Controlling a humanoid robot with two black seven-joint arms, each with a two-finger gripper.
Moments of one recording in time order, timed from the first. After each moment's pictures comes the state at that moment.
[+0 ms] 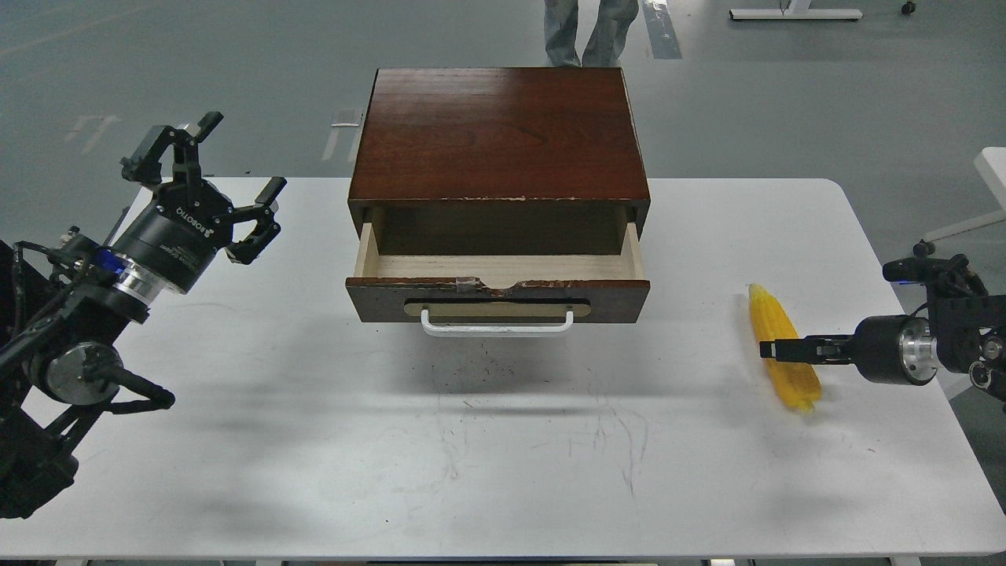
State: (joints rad) left arm -0.41 0.55 -0.97 -1.08 0.28 -0.49 -0.40; right arm 0.90 -0.75 -0.11 0.83 -1.33 0.33 0.49
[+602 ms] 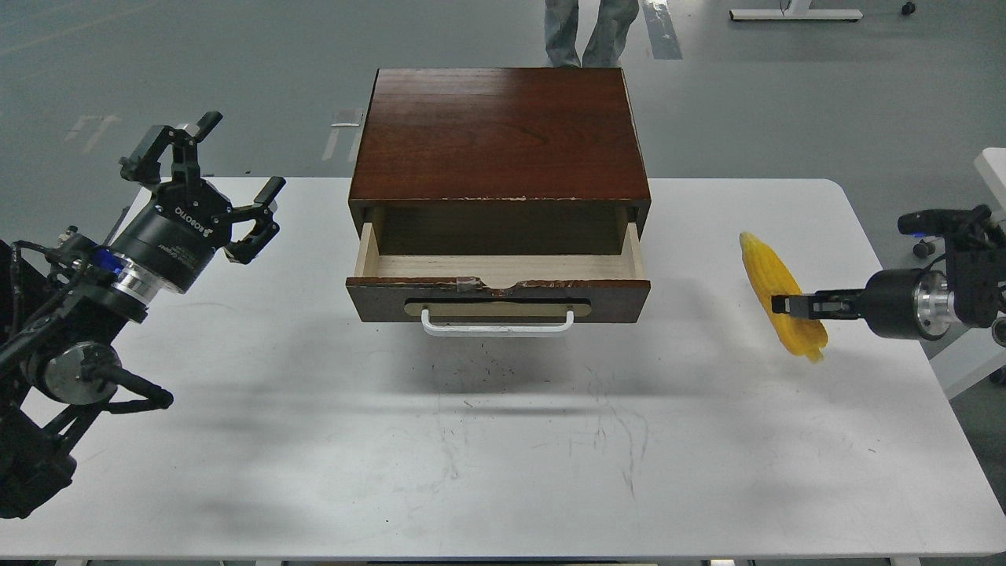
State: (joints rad) left arm -0.41 0.56 -0.97 -1.08 0.28 -0.49 -0.40; right arm 1.16 -0.87 -0.12 0.99 -1.33 0.34 0.49
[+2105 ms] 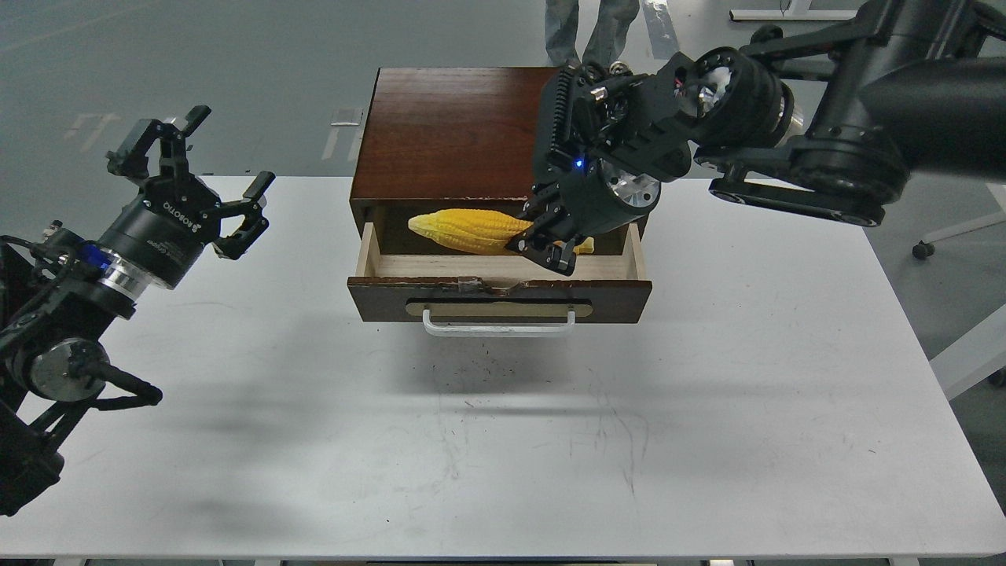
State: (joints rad) left arm -0.41 0.58 -0.98 -1.08 0.28 -0.49 -0.40; right arm 1.81 -0.19 -0.59 1.10 -1.61 0.17 0.49
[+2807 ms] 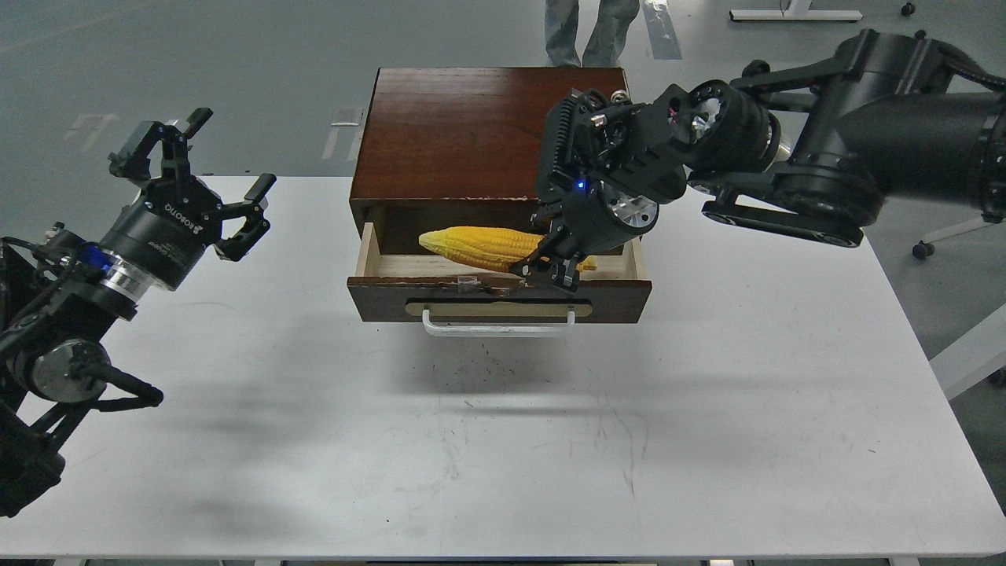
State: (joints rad) left arm -0.41 0.58 -0.97 -1.08 0.28 -0.49 -0.40; right arm 1.76 -0.18 -0.59 1.07 -1.60 0.17 0.49
